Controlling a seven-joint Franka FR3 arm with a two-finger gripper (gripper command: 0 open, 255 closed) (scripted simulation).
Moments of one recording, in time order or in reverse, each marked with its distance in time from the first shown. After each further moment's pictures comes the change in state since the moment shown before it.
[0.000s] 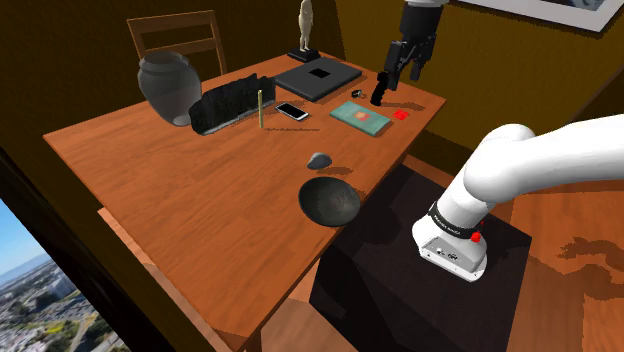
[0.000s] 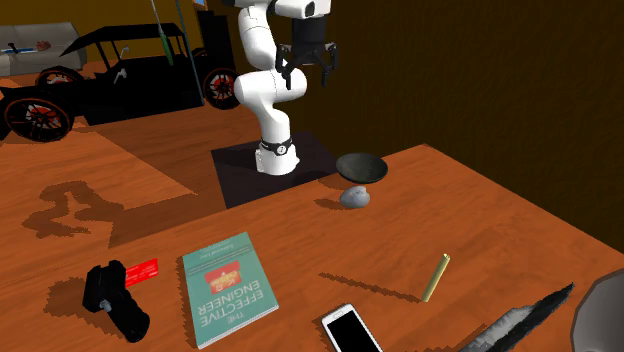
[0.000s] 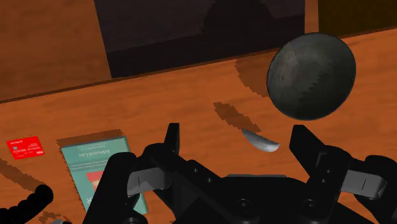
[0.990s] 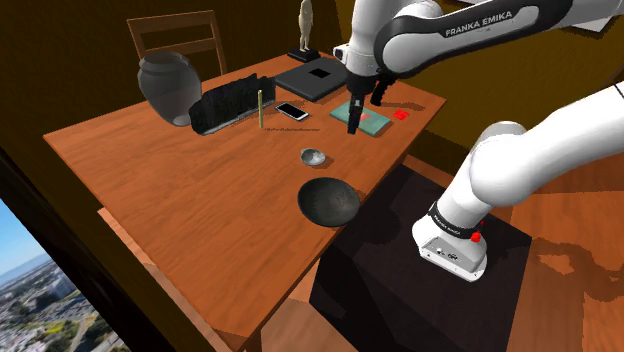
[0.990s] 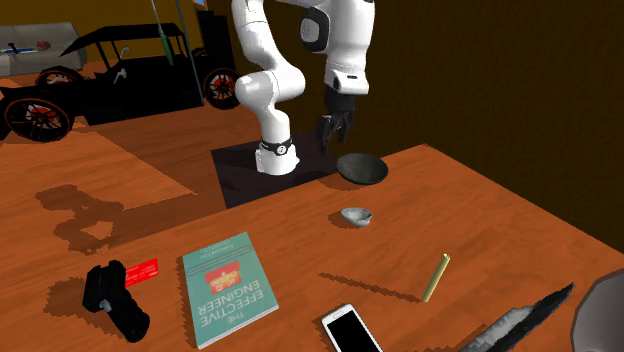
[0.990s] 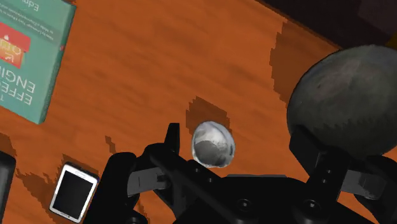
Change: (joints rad) arm 0.177 0.253 -0.004 -0.220 -0.132 0.564 -0.440
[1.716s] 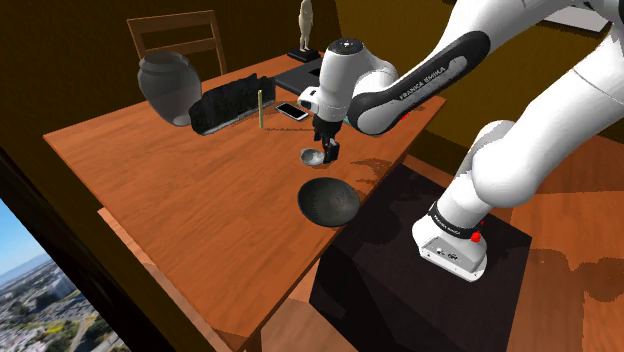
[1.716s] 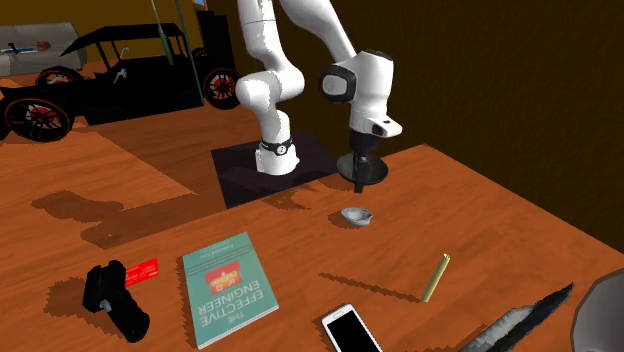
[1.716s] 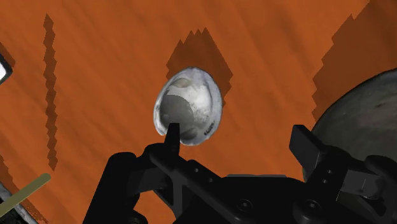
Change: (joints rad) arm 0.078 0.329 0.030 -0.053 -0.156 0.470 -0.248
